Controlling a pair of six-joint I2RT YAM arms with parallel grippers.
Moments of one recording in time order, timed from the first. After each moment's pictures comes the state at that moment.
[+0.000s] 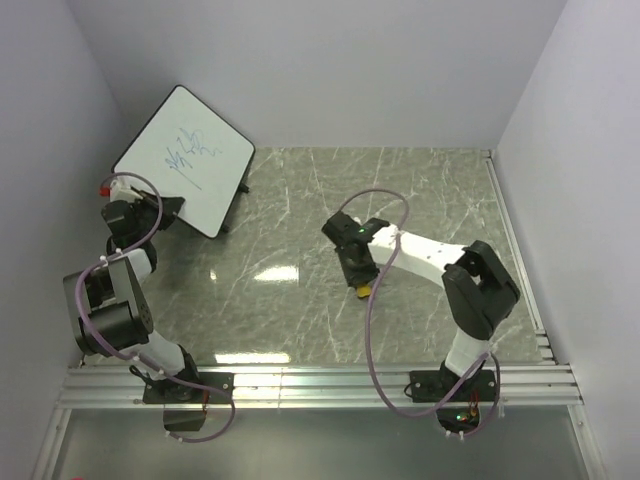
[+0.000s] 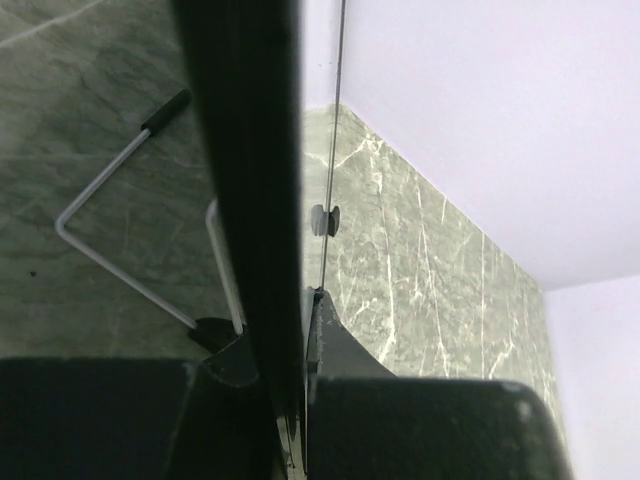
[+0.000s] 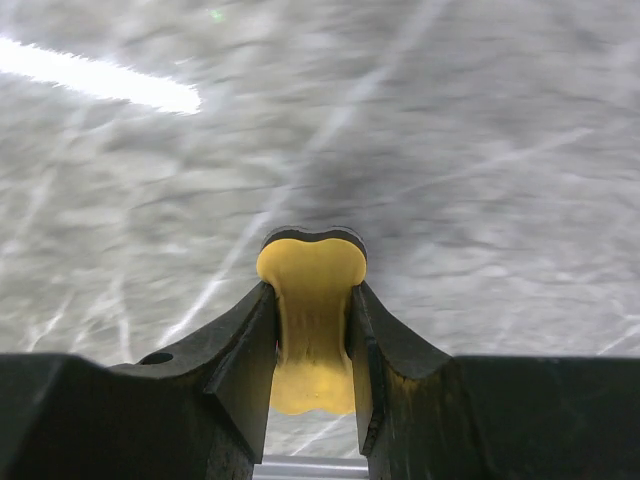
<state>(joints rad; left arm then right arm) 0.39 1.58 0.72 0.61 0.54 -0.70 0.80 1.77 1.23 -0.82 0.22 0.44</state>
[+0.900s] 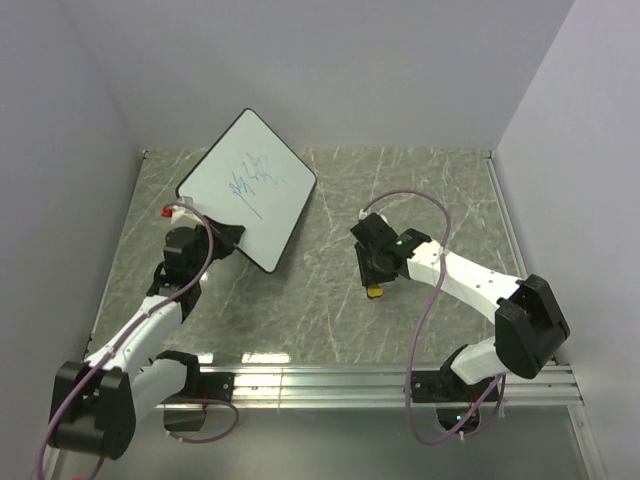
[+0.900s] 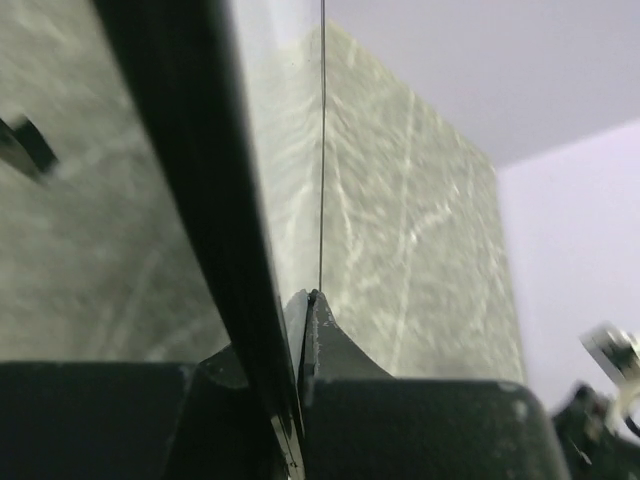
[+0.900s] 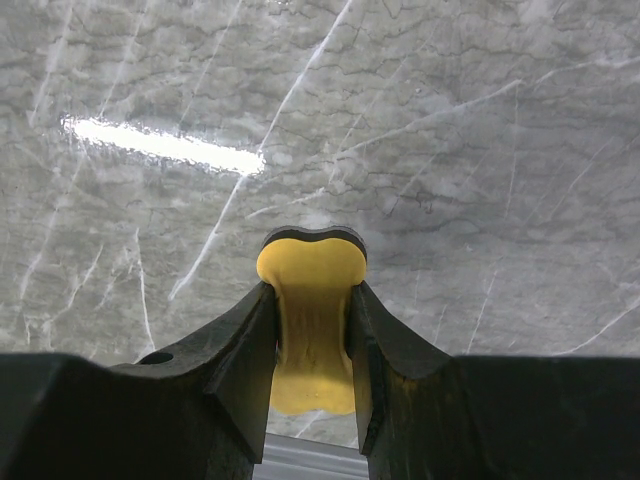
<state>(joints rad) -0.17 1.02 0.46 0.32 0.11 -0.79 0.70 1.44 1.01 -0.72 0.18 0.47</state>
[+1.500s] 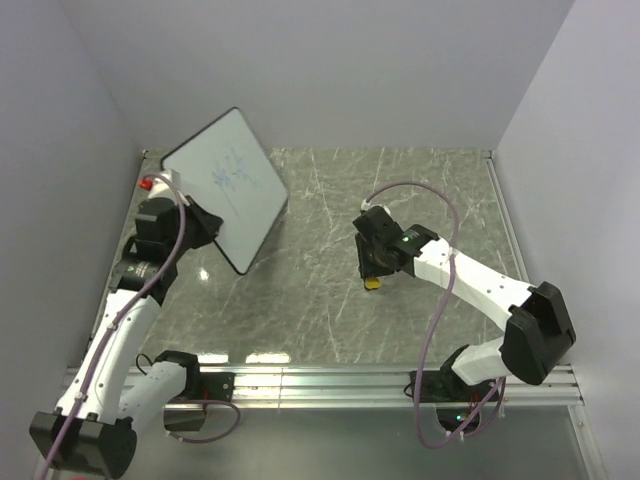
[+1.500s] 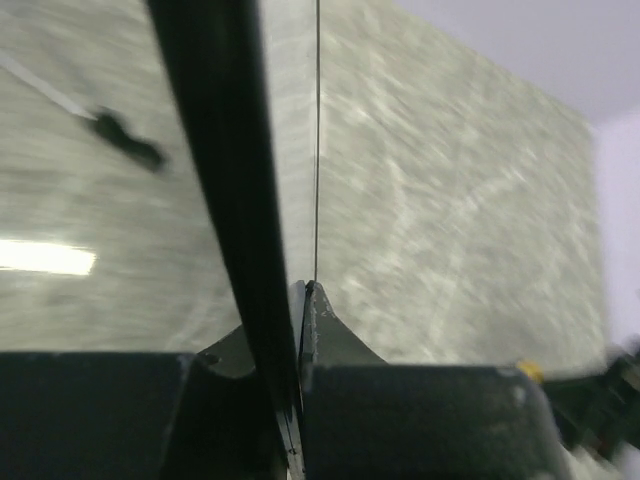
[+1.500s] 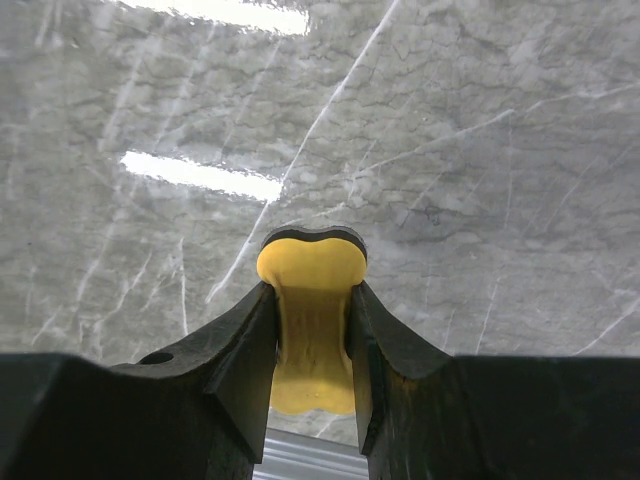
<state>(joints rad) -0.18 0.89 0.89 -0.39 0.06 -0.59 0.70 1.41 1.06 -0.73 0.18 0.49</state>
